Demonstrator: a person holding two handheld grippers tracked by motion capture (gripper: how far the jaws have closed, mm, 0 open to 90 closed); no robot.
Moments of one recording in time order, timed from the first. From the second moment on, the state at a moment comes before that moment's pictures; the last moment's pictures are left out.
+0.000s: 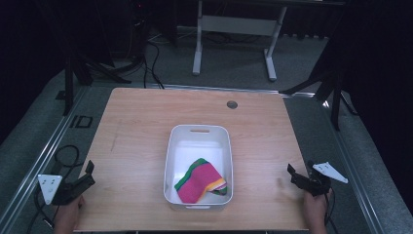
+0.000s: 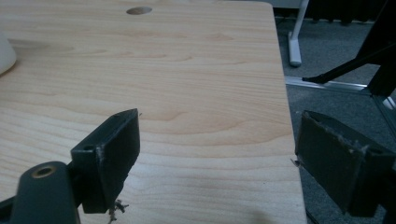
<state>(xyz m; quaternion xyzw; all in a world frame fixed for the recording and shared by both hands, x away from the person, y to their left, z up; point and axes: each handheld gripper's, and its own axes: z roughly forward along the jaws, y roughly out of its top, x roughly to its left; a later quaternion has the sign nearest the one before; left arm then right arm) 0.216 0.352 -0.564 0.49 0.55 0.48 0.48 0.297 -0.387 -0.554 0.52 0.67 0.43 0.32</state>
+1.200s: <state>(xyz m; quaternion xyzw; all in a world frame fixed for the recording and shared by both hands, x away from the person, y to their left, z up) 0.217 0.354 -0.564 0.49 0.55 0.47 0.48 0.312 -0.393 -0.554 0.37 0.84 0.40 0.07</state>
